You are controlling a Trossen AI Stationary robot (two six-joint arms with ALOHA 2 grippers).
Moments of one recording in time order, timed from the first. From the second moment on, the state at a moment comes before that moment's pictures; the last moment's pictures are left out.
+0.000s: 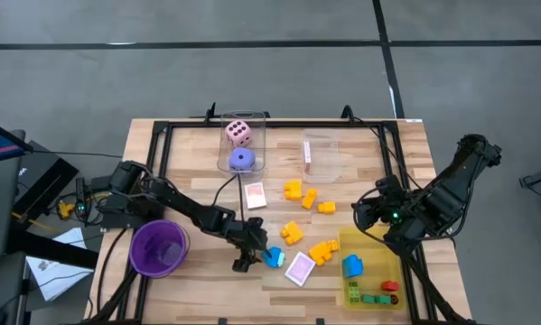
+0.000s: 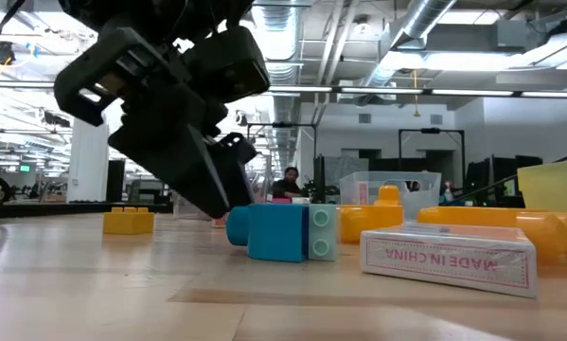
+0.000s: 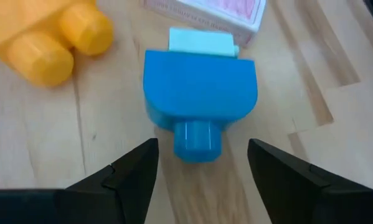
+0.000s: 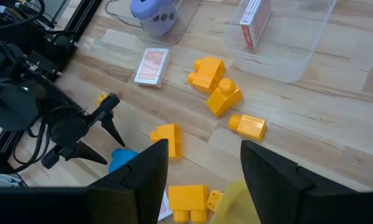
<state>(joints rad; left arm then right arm) -0.31 1.84 0.92 0.08 0.08 -0.11 0.76 1.21 1.32 -1.46 0.76 1.88</state>
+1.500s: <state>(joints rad) -0.27 1.88 0.91 0.10 0.10 -0.11 0.76 1.21 1.32 -1.46 0.76 1.85</state>
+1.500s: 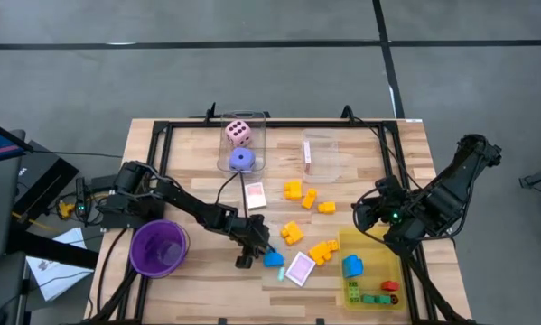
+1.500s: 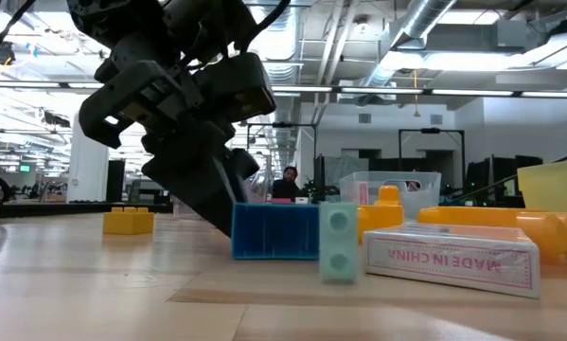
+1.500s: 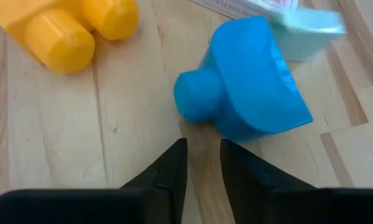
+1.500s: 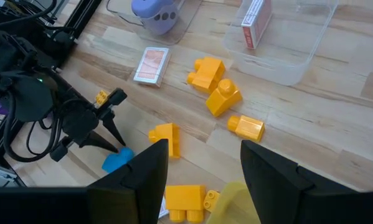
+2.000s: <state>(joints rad) -0.27 1.76 0.91 -0.01 0.12 -0.18 0.76 1.21 1.32 -1.46 0.76 1.85</state>
